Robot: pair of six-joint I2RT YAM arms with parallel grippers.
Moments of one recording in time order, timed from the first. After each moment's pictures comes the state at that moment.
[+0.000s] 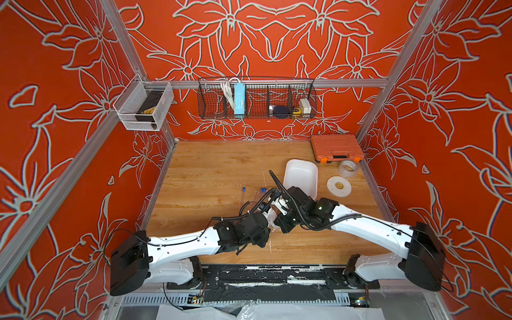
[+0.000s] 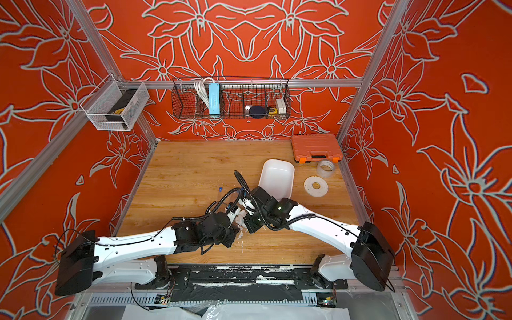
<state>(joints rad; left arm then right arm) -1.07 1.18 0.66 -0.30 -0.15 -0.53 0.92 1.33 0.92 -0.57 -0.22 0.26</state>
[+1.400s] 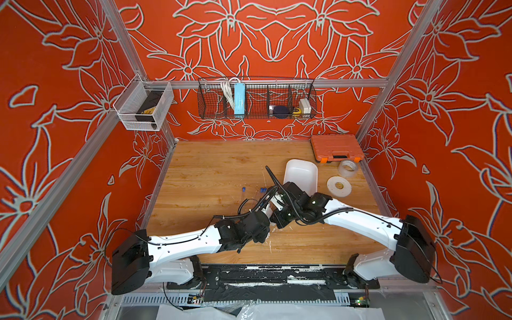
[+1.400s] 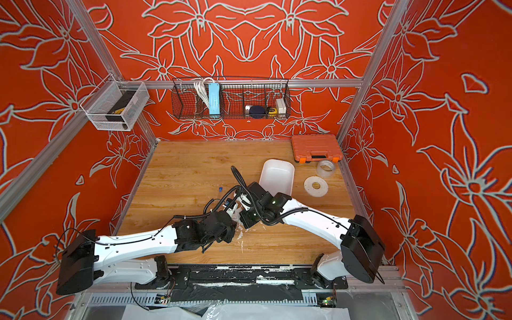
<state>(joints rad) -1.08 1.20 0.70 -0.34 -0.30 -0.54 0.92 1.42 1.00 -0.57 -0.27 0.31</state>
